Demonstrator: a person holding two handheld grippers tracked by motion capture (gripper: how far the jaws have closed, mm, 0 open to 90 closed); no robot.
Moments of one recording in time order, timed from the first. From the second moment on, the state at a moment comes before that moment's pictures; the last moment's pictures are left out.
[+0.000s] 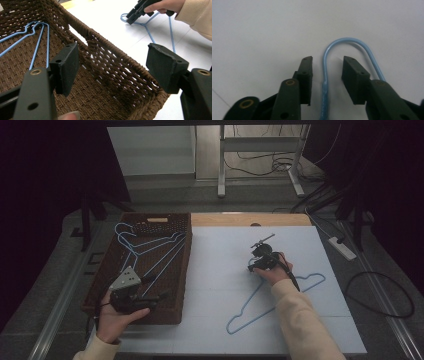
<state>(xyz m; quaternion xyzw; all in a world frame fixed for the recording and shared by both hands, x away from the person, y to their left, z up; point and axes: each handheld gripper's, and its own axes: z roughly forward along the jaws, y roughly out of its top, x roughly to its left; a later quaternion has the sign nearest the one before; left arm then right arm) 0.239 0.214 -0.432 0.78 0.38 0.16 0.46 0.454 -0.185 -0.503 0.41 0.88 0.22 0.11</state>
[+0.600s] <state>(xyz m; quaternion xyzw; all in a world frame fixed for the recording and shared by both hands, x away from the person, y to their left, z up) 0.238 0.214 -0.429 0.78 0.38 0.16 0.47 0.450 -0.175 -0.493 0.41 0.88 0.20 0.12</state>
